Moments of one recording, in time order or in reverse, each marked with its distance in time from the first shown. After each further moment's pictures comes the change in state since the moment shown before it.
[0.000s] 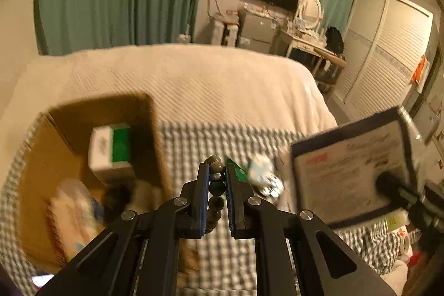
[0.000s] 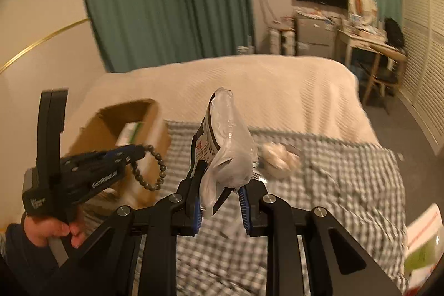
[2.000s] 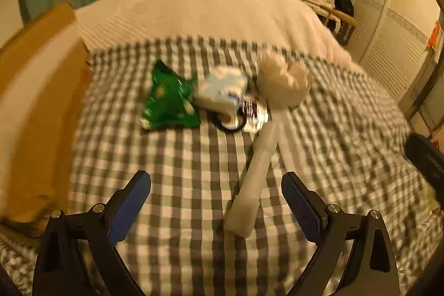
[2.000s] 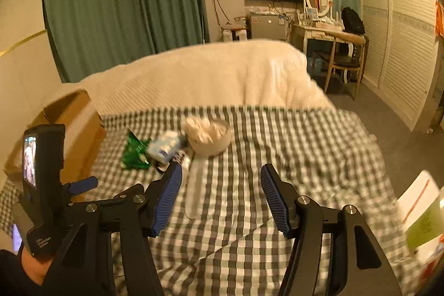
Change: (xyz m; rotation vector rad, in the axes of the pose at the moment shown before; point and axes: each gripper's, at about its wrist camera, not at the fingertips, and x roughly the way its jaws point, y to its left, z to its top) left arm 0.146 -0.113 -0.128 0.052 0.165 0.059; right arm 0.041 -0.112 -0.097 0.119 -0.049 -0.199
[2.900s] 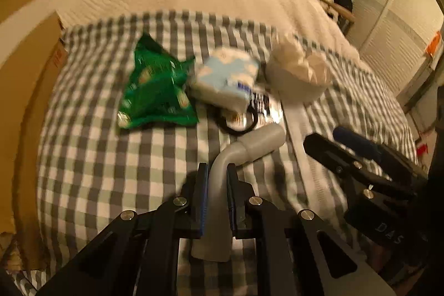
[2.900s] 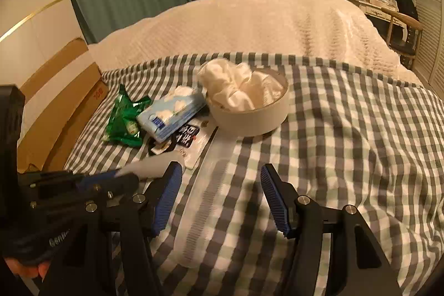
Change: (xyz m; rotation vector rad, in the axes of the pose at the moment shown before) left arm 0.040 0.018 0.010 -0.034 0.094 -0.084; right arm 0.148 0.016 -0.021 -0.105 0.168 0.237
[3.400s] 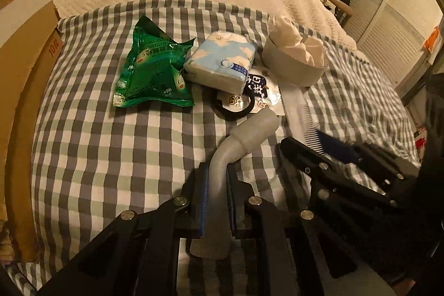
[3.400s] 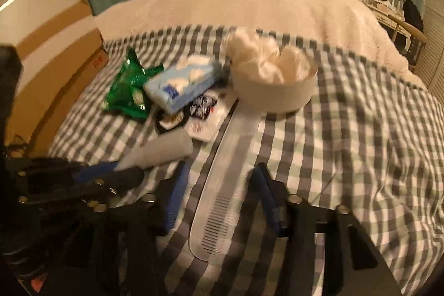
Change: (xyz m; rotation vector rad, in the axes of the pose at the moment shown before) left arm 0.000 -0.002 -0.008 -0.008 0.016 -0.025; right arm 0.020 0.024 -0.011 -0.089 0.093 -0.070
